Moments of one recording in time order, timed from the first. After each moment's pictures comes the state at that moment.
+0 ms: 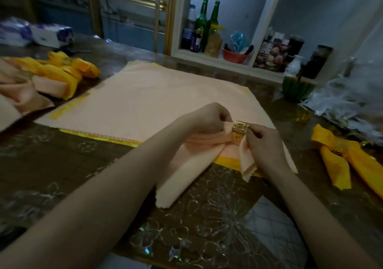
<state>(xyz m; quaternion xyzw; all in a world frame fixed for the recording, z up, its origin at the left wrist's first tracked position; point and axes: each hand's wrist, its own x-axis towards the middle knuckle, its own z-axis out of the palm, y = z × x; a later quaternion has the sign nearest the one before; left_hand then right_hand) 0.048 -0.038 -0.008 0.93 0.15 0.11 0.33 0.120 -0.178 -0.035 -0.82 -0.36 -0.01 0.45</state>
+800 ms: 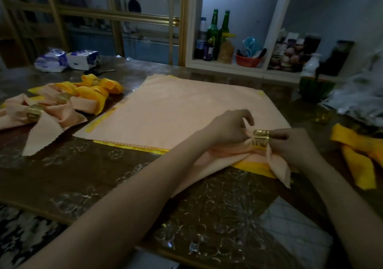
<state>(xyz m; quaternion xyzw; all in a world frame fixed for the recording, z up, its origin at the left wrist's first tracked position) 0.042 -0.051 -0.012 0.94 0.12 0.18 0.28 0.127 -0.193 -0.011 -0.83 -0.35 0.09 0.42</state>
